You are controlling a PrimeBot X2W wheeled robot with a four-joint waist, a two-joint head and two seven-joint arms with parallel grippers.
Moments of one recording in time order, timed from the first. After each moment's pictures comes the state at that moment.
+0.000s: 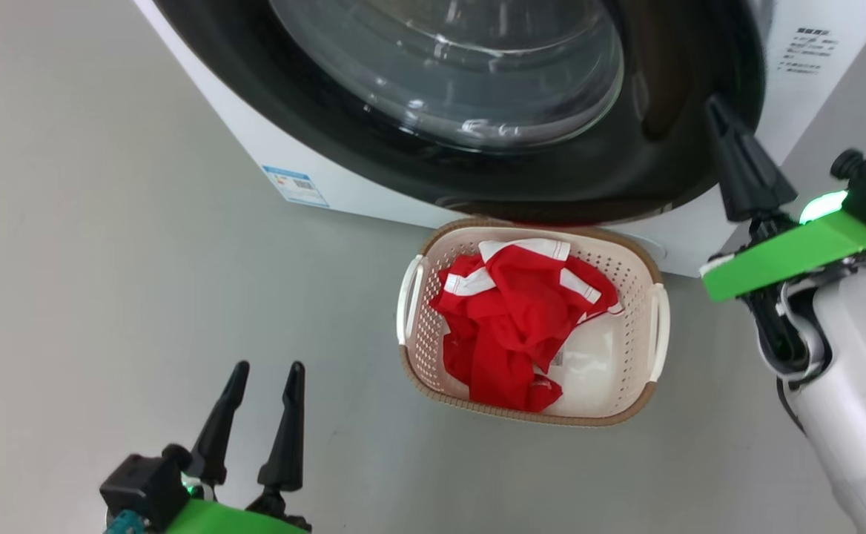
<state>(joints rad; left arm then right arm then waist) -0.08 0.04 -0.14 0.15 -0.40 -0.09 -0.25 -0.59 -0.26 0.24 0.39 0.66 0.13 -0.26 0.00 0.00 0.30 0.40</state>
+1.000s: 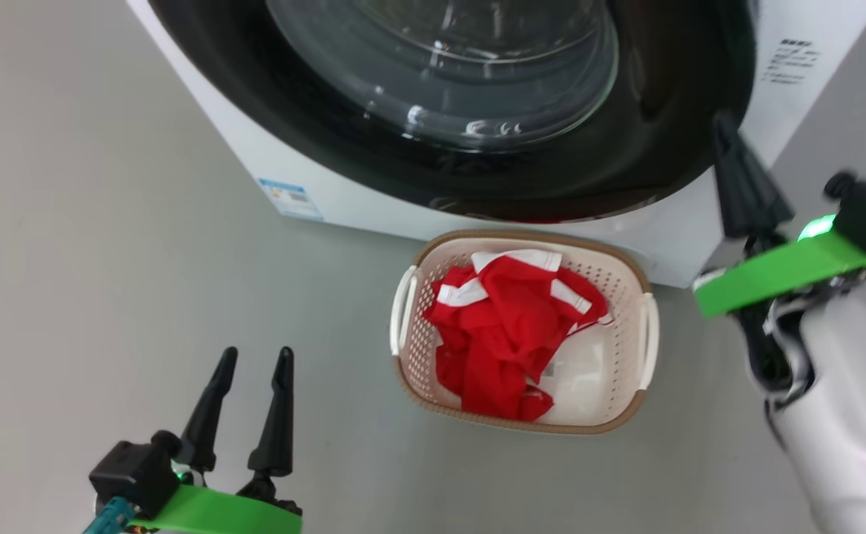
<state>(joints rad) -0.12 0.04 -0.12 0.16 -0.40 -0.09 -0.25 -0.57 -0.19 0.15 0.42 0.56 0.13 -0.26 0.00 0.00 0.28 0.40</state>
